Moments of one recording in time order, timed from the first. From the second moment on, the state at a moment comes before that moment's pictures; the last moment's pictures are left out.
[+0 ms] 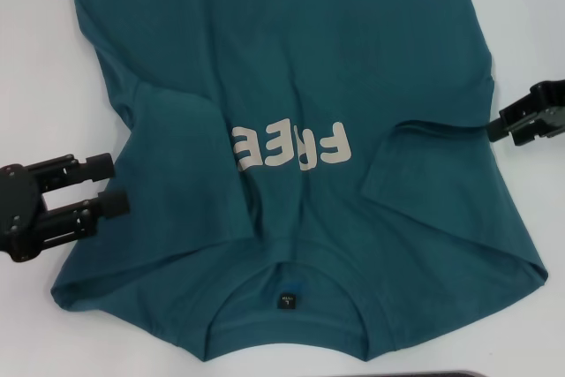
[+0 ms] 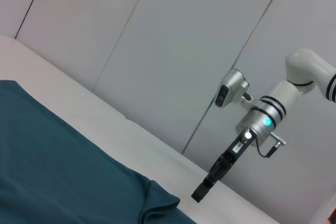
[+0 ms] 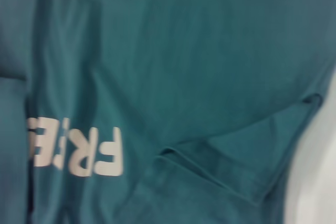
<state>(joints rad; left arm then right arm) -0.28 -2.12 -2.76 -0.85 -1.04 2.04 -1.51 0.69 1.92 -0.74 -0.81 -2.62 -1.67 2.62</state>
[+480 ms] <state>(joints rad) -0.28 -2.12 -2.77 -0.85 -1.04 2.04 -1.51 0.71 1.97 -0.73 -0.80 -2.65 -1.59 2.62</state>
